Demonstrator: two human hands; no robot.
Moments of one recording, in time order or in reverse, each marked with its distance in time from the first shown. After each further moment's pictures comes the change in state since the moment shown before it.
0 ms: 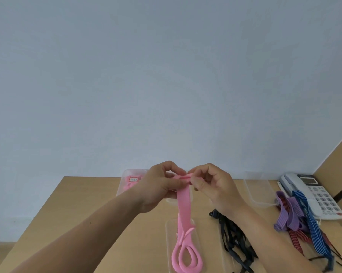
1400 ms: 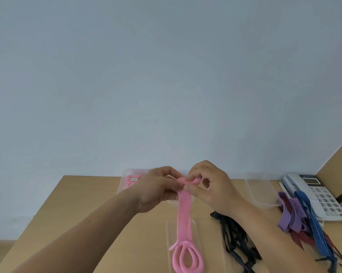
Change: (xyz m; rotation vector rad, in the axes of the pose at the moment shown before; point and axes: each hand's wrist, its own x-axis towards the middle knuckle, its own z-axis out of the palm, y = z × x) left_hand 0.008 -0.004 -0.013 -0.093 -0.055 -0.138; right_hand 0.014 0.006 -0.003 -0.487 -0.093 -0.177
